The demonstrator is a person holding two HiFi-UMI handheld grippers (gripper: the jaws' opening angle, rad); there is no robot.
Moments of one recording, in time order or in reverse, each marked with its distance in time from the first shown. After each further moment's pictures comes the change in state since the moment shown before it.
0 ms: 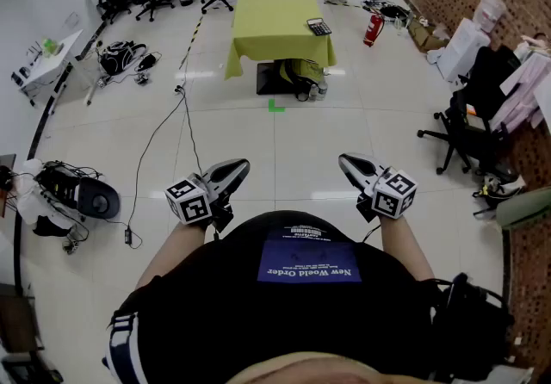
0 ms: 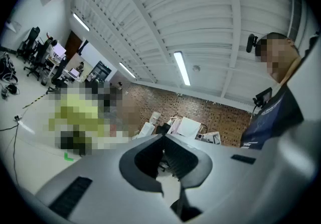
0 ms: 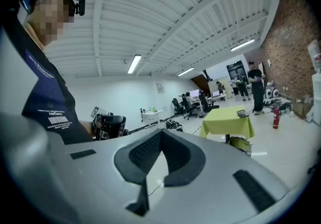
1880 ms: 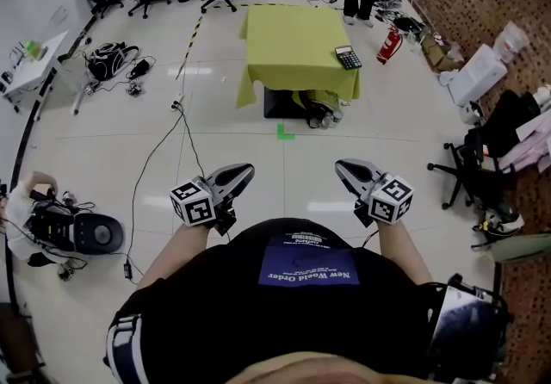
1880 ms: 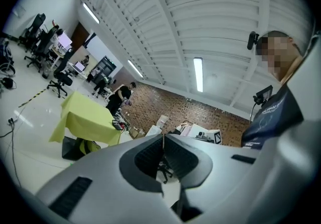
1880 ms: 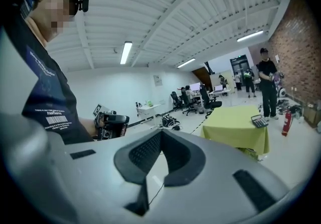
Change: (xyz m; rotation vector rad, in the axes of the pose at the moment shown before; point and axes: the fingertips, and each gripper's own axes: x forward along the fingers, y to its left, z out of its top) left arm 0.052 0.334 0.150 -0.087 0.001 -0.012; right arm 0.330 -0.158 0.081 -0.024 0.102 0.010
